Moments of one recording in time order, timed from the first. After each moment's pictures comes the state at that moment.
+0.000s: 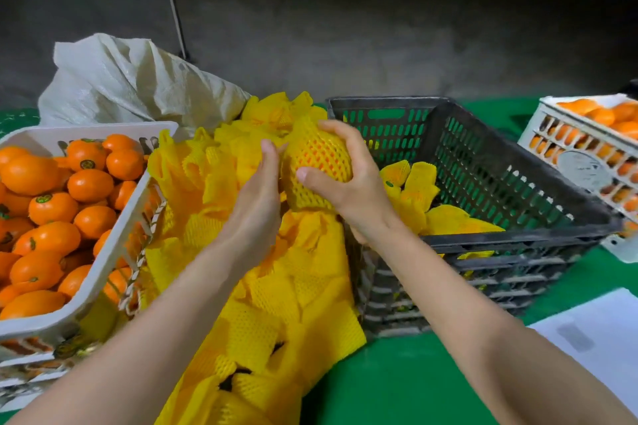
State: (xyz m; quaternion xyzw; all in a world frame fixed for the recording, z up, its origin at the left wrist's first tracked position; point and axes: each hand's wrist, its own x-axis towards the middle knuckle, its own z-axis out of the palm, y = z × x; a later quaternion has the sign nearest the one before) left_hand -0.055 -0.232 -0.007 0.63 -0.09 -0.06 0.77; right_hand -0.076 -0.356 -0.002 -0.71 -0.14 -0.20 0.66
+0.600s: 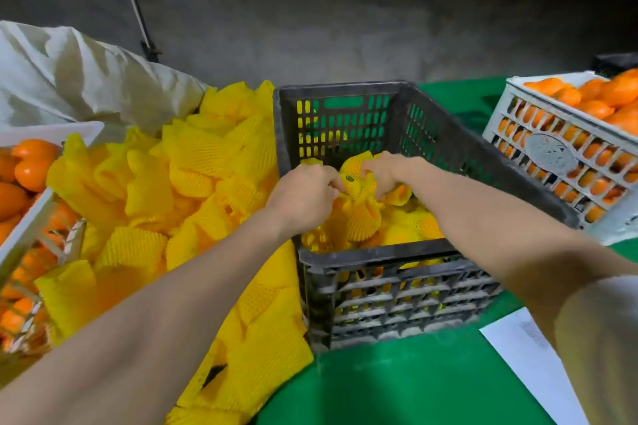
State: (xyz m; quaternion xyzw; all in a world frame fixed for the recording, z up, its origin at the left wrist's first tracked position) left_hand -0.004 -0.367 -0.037 0.92 -0.30 0.05 0.25; right_hand 0.058 -0.571 -0.060 -0.98 0.03 0.19 -0.10
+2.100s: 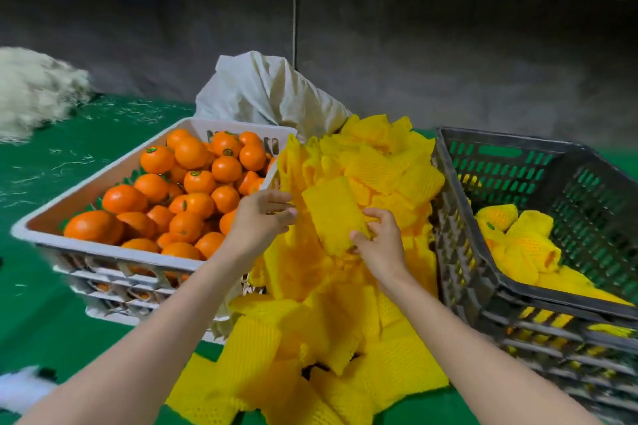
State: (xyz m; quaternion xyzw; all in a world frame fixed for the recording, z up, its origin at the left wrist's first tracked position) left_hand -0.061 -0.080 -0.036 0.78 0.02 0.06 0.62; right_hand -0.029 -0.263 -0.095 -0.78 0.03 -0.09 0.62
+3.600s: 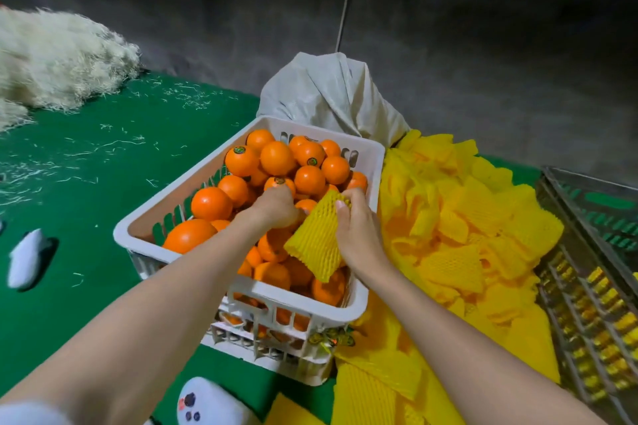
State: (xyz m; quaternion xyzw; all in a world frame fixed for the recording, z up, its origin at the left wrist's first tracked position) left_hand 0.061 0.103 -0.067 0.97 0.07 -0.04 0.23; right_hand 0.013 -0.054 -0.064 -0.88 -0.18 -0.15 0.42
